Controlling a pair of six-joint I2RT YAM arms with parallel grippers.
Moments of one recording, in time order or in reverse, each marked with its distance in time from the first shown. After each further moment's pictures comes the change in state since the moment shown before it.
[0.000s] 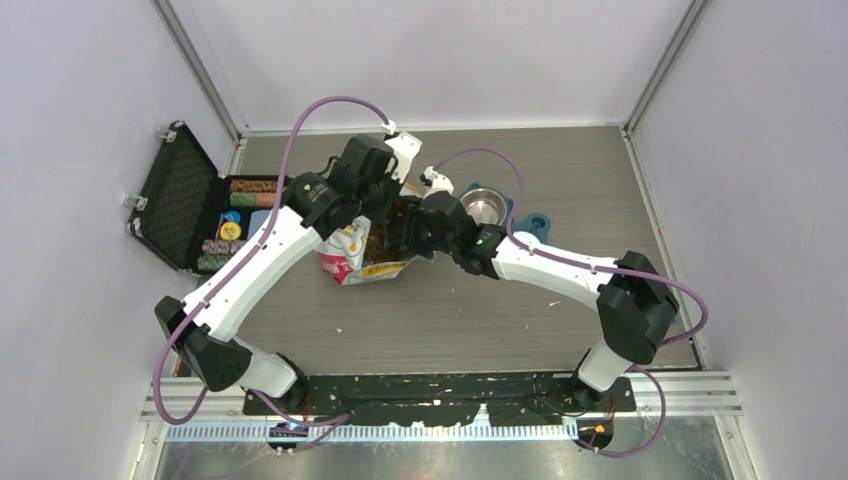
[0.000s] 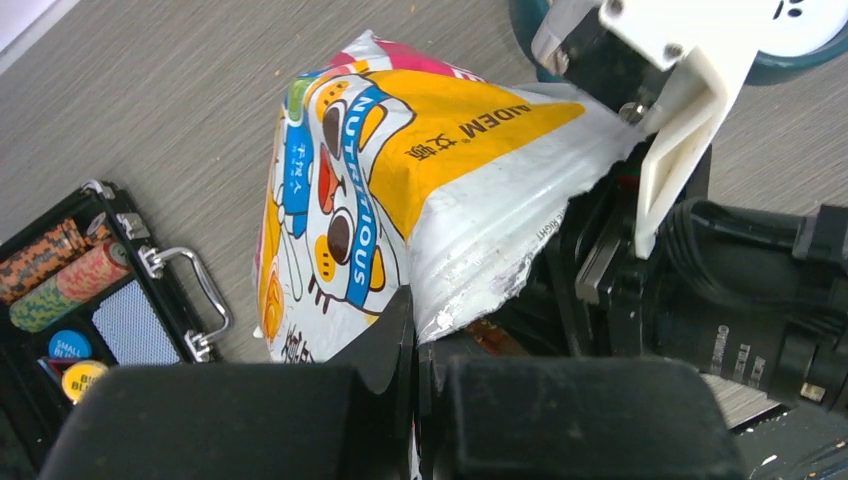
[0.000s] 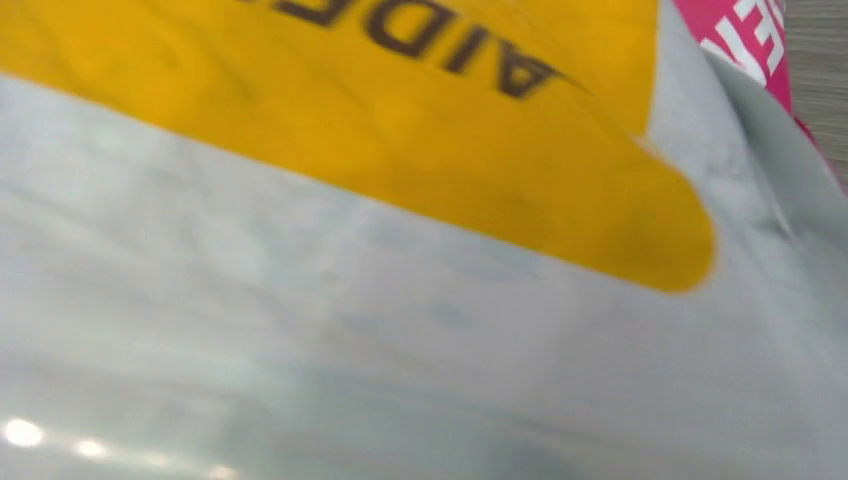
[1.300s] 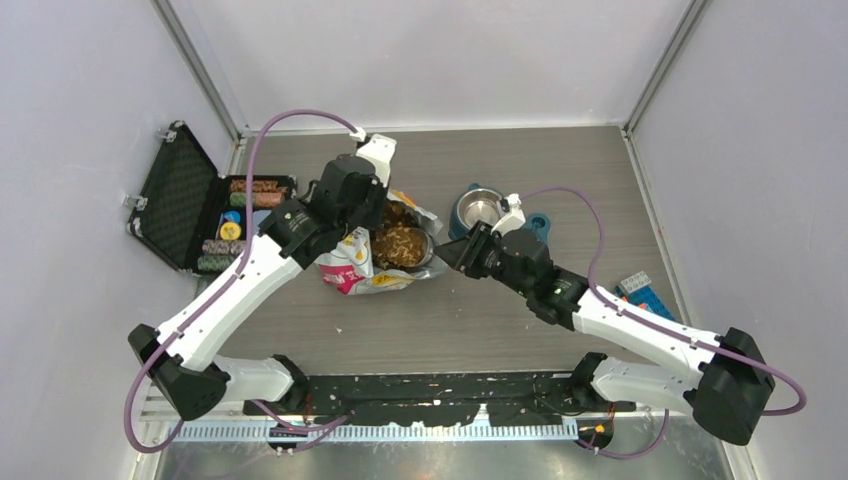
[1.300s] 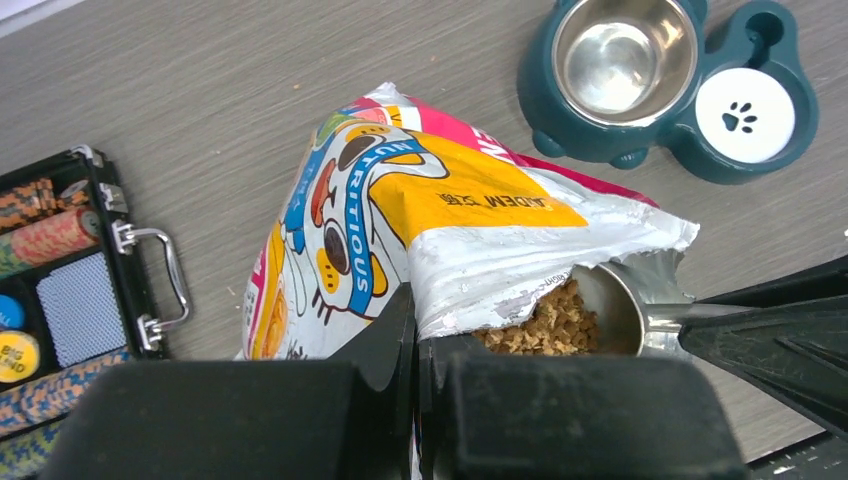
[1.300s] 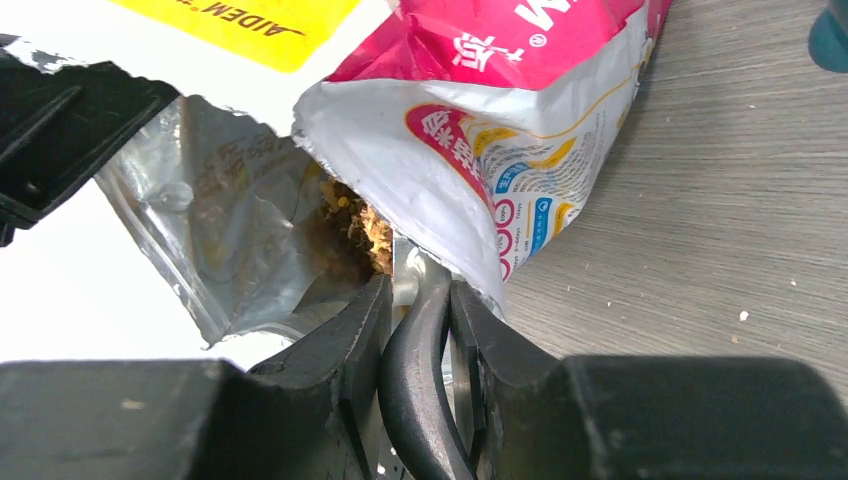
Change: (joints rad) left arm -0.017 -0.163 -0.180 0.158 -0.119 -0.165; right arm -0.075 -0.563 -0.512 0.190 -0.024 0.227
